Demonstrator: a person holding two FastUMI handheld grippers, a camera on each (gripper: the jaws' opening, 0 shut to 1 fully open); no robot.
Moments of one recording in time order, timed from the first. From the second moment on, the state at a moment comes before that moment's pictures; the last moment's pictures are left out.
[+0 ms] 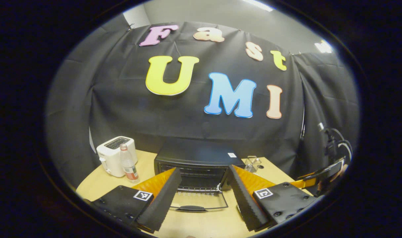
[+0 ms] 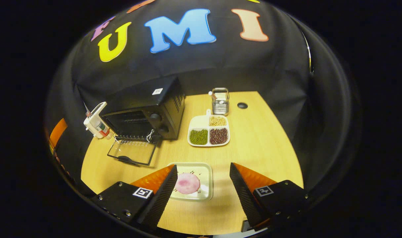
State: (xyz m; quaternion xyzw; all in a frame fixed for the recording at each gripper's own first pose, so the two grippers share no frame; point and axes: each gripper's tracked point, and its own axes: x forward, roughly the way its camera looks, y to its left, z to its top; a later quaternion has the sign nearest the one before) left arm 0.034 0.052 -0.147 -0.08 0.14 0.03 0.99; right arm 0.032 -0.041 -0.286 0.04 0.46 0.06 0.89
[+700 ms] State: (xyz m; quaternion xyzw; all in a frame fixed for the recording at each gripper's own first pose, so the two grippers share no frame) left arm -0.020 0.121 -0.119 -0.06 0.13 0.11 0.98; right arm 0.023 -0.043 -0.411 0.06 0.64 0.08 0.76
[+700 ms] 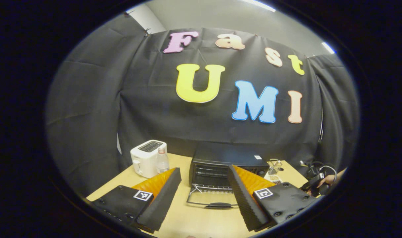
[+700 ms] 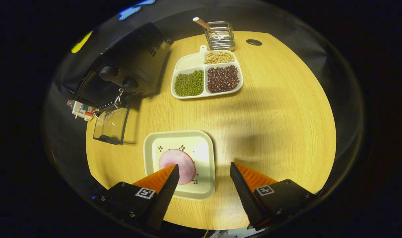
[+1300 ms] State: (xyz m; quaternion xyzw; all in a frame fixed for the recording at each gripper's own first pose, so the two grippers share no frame) left arm -0.029 0.119 -0.138 -0.07 0.13 0.11 0.98; right arm 0.025 -0.054 -0.444 -0.02 0.67 0.05 0.74
